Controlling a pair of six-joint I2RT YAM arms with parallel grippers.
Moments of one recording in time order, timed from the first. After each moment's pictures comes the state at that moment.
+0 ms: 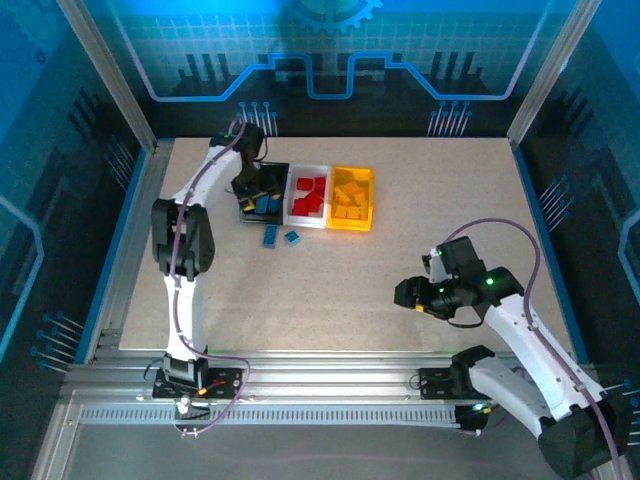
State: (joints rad) left arm -0.16 2.14 1.92 -1.14 0.10 -0.60; right arm 0.33 0.87 0.71 -1.01 -0.42 0.58
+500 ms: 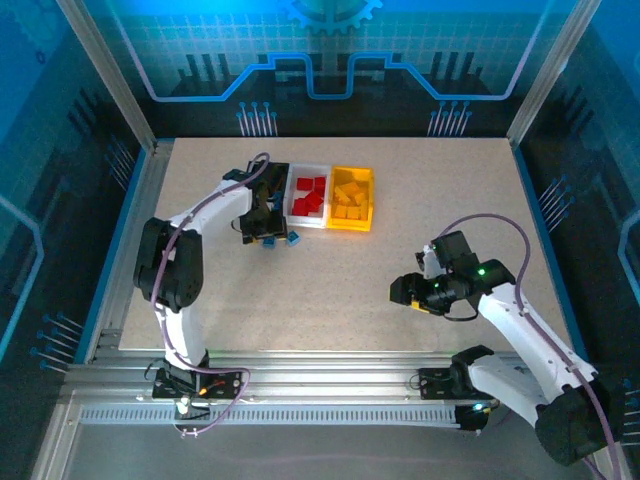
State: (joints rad) left arm -0.32 1.90 1.48 -1.02 0.01 -0.52; right arm 0.33 0.95 0.72 -0.97 -0.45 0.55
